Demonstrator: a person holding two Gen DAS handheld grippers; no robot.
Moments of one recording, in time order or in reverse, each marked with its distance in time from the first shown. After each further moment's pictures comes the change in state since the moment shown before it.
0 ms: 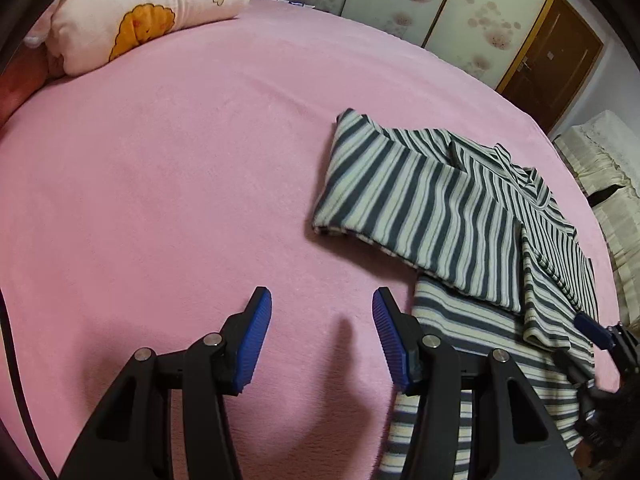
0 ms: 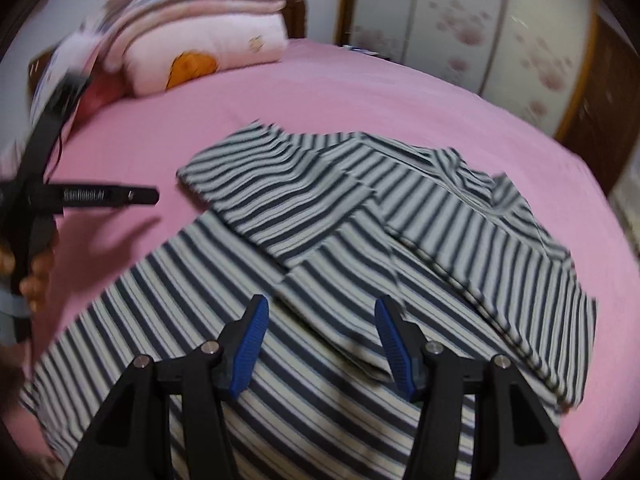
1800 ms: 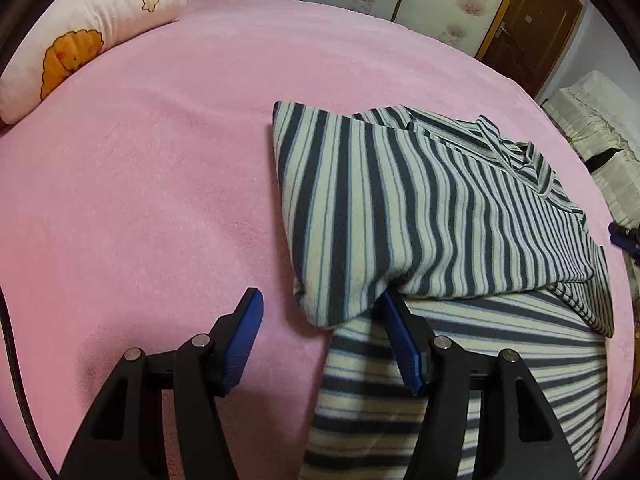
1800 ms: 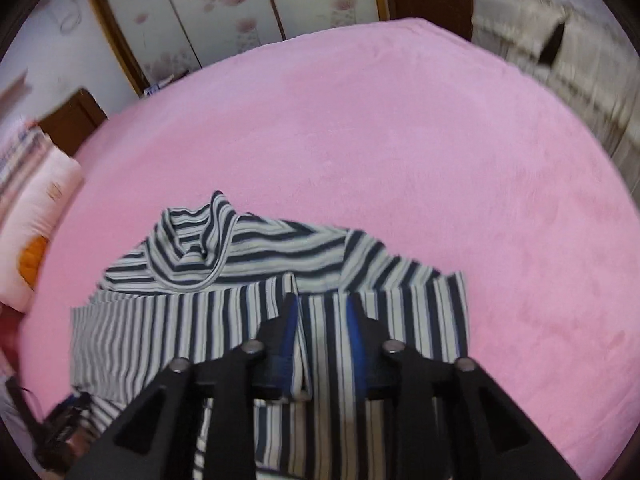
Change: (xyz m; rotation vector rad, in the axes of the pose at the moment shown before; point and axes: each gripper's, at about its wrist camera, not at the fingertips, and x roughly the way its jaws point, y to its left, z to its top) left arm 0.080 -0.086 0.046 0.115 0.056 -0.010; right arm 0.025 -0.303 0.002 0.776 0.082 -0.136
